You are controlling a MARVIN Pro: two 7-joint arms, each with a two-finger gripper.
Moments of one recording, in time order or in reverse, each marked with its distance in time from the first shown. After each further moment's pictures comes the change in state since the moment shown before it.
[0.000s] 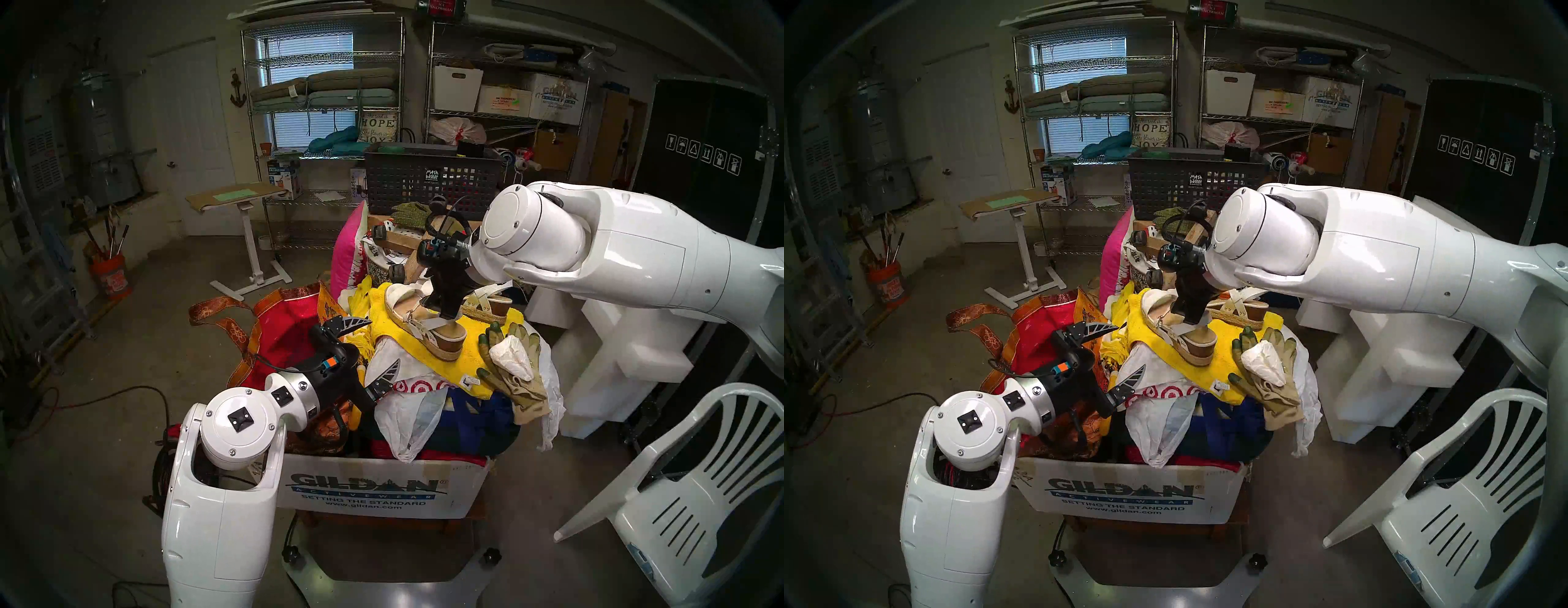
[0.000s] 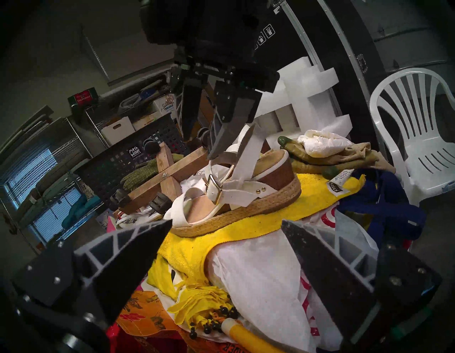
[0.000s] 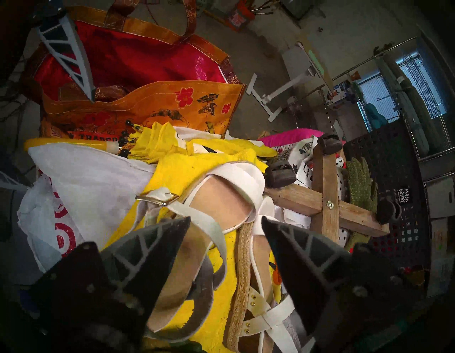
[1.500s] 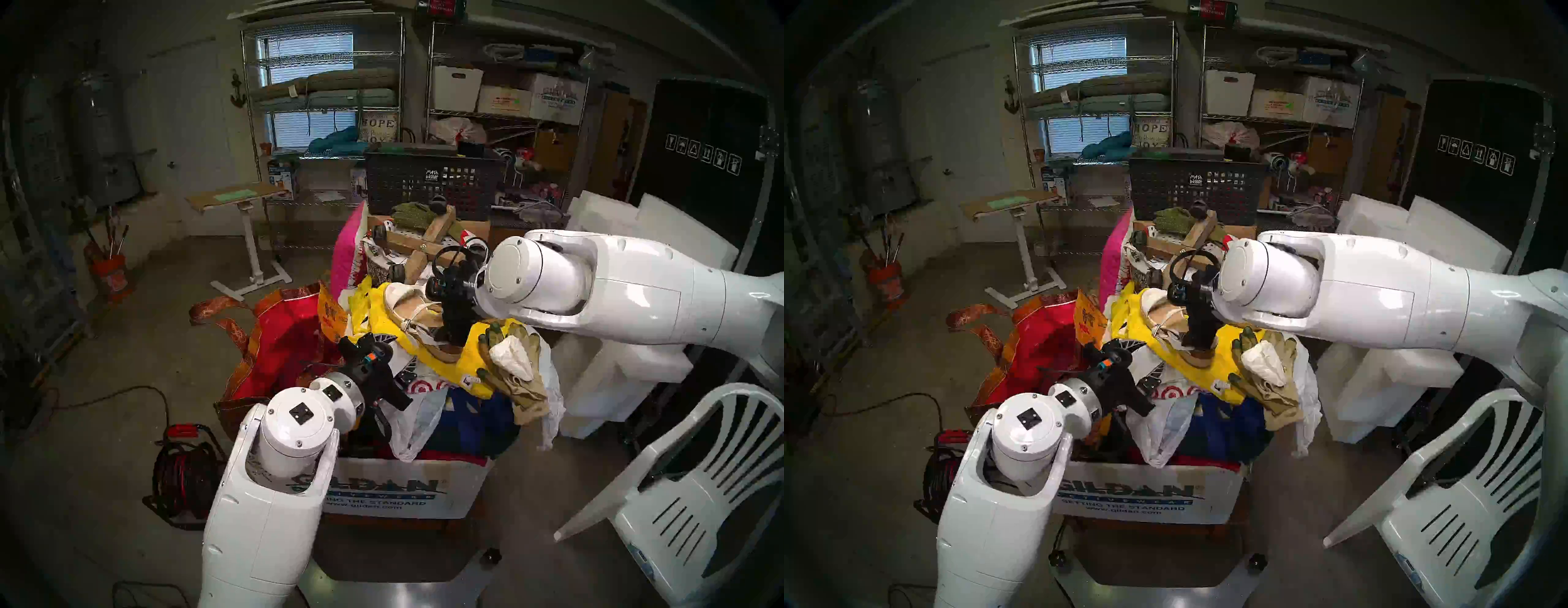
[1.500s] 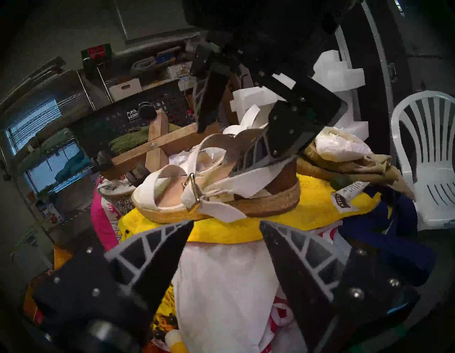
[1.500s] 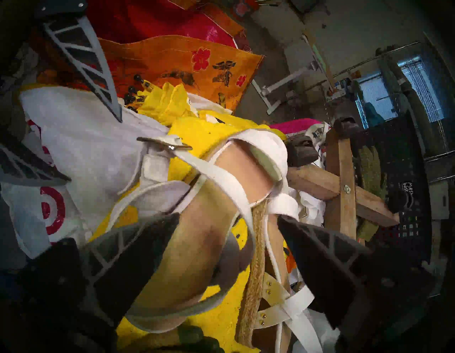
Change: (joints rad) left arm -0.053 0.008 0.196 0.098 -0.044 0.252 0.254; right arm -0.112 0.073 -0.048 -0.062 -0.129 -0.035 -0.129
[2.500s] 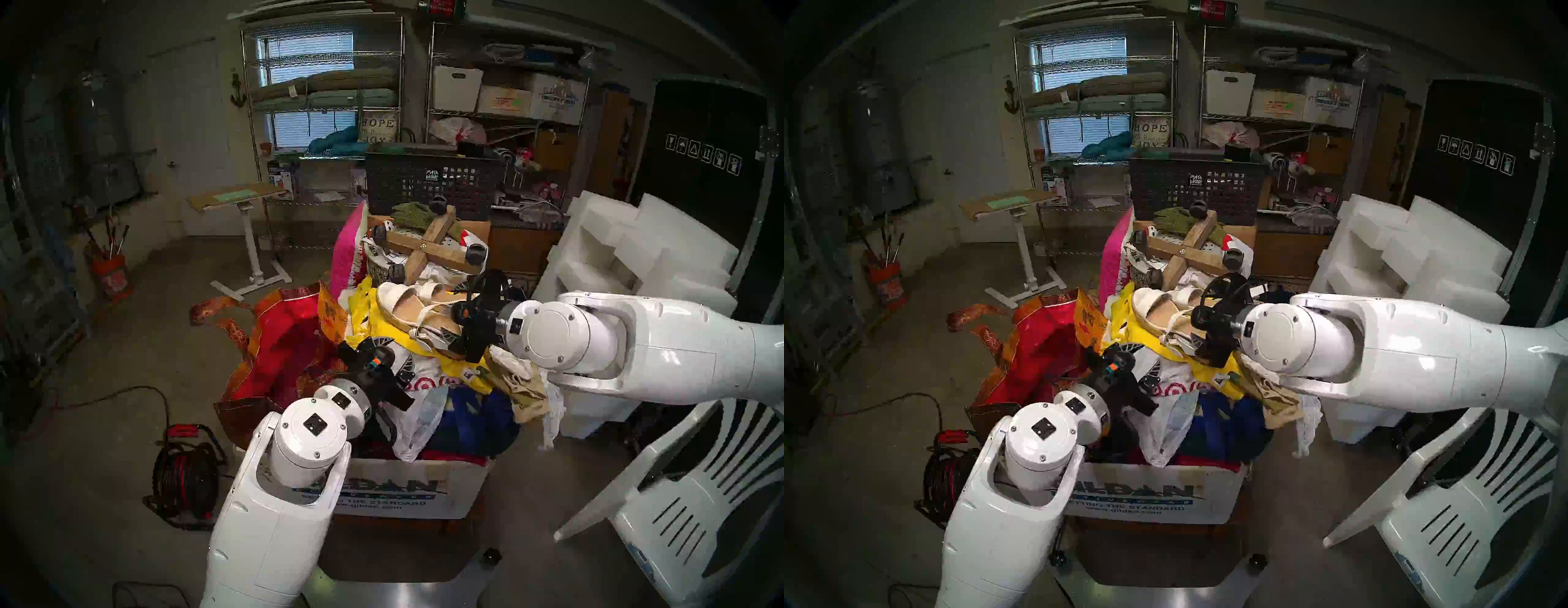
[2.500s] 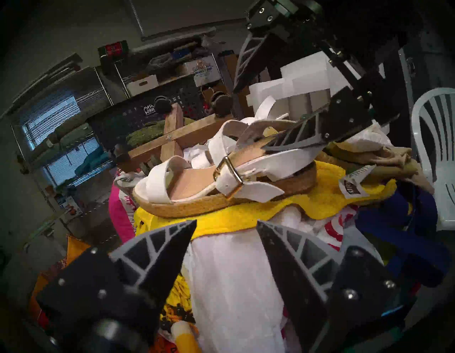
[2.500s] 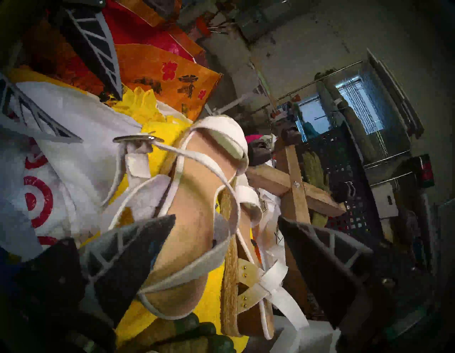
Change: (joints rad) left arm 0.021 0.028 0.055 0.016 -0.005 -0.006 0.157; right arm -0.114 0.227 -0.057 -0.184 -0.104 -0.214 -0.404
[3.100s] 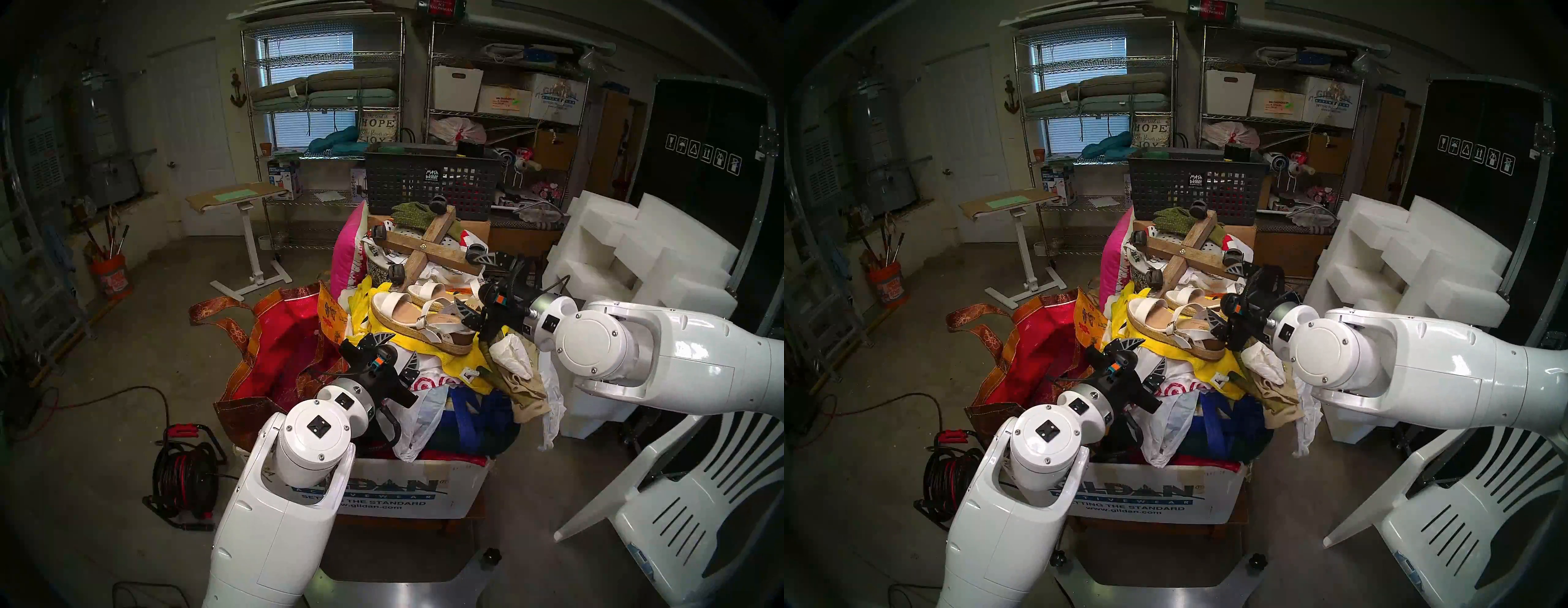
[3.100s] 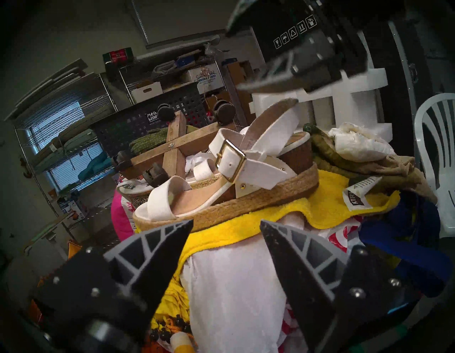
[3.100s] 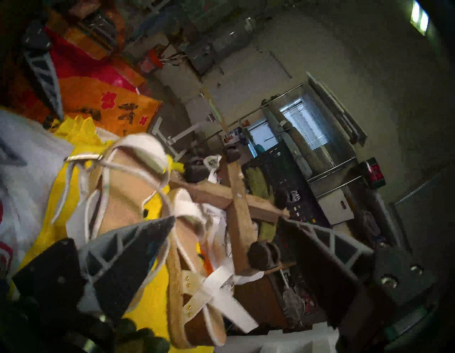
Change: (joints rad) left arm -0.006 -0.001 0.009 0.018 -0.018 -0.033 0.032; right arm 0.003 0.065 0.089 -0.018 -0.048 -0.210 -0.150
